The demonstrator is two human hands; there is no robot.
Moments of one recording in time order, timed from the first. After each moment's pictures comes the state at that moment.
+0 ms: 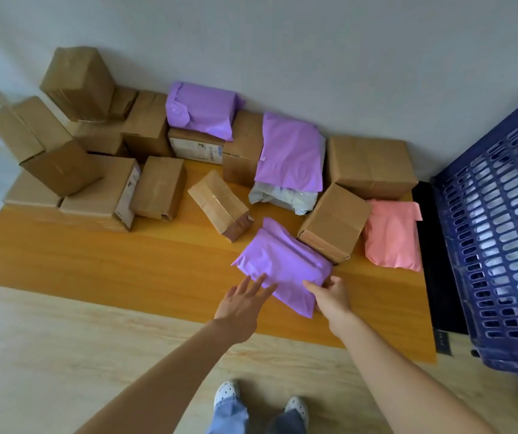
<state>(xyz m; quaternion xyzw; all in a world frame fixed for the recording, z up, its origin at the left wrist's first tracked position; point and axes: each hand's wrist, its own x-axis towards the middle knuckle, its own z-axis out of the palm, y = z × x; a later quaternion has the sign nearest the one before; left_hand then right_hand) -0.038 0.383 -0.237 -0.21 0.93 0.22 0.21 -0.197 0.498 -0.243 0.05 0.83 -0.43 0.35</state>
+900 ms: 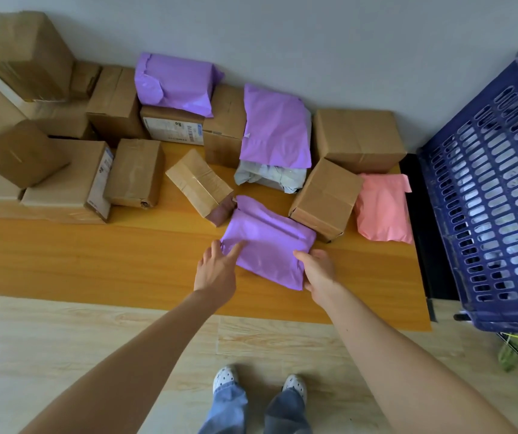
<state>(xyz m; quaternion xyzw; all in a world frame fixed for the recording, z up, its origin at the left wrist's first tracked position) -0.041 0.347 -0.258 -0.35 0.91 0.23 0.09 -0.193 0.473 -0.242 0.11 0.79 -0.48 0.36</state>
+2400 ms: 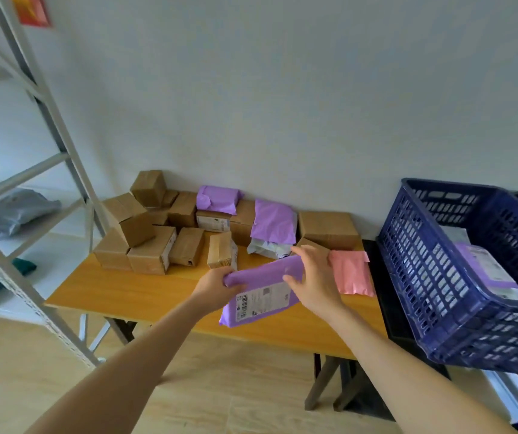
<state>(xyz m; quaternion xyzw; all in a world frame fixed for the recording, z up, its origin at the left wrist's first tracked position) 0.052 0.433 -0.038 -0.37 0.83 0.41 -0.09 -0.116 0.578 -0.033 -0.47 0.80 -0.36 0.03</state>
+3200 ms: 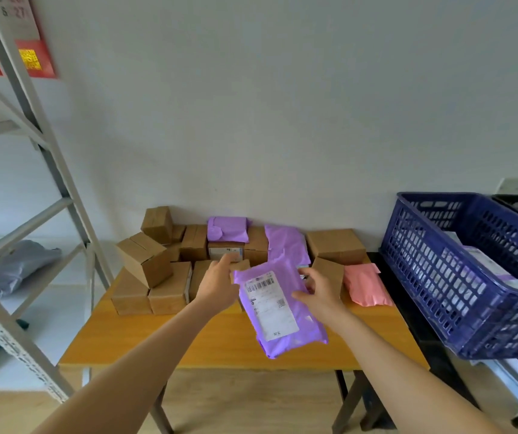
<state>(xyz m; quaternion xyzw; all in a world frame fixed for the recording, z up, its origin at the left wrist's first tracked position) 0.102 0.336 0.006 -0.32 0.89 0.30 -0.15 -0.042 0.511 -0.019 -0.31 0.77 -0.52 0.21</state>
